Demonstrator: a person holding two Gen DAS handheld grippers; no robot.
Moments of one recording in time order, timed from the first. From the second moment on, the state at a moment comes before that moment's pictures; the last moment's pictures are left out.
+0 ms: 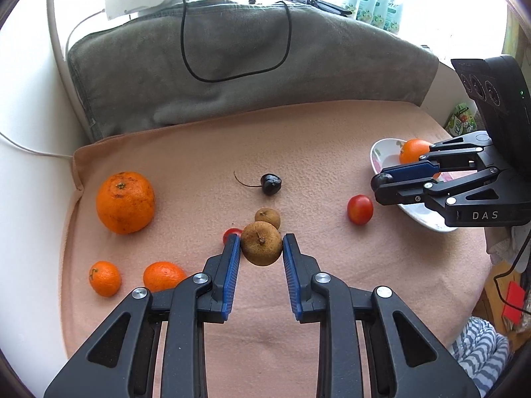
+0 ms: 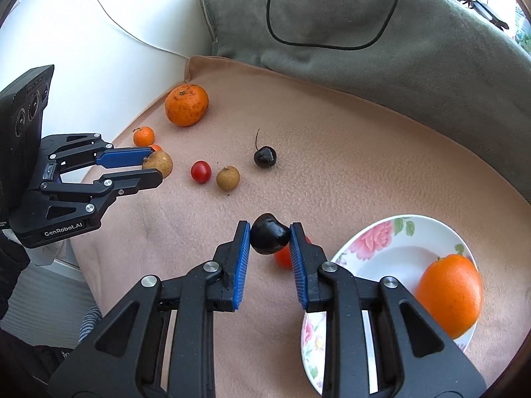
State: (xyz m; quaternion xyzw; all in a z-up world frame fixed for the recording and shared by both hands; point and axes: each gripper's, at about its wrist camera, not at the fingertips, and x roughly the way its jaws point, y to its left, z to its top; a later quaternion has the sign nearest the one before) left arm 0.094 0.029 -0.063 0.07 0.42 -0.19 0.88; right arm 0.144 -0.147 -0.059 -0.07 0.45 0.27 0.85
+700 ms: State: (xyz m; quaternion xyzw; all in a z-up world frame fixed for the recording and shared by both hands) left arm 0.057 -0.065 -0.064 0.00 0.38 -0.28 0.88; right arm 0.086 -0.261 -0.050 0.02 0.42 0.20 0.89
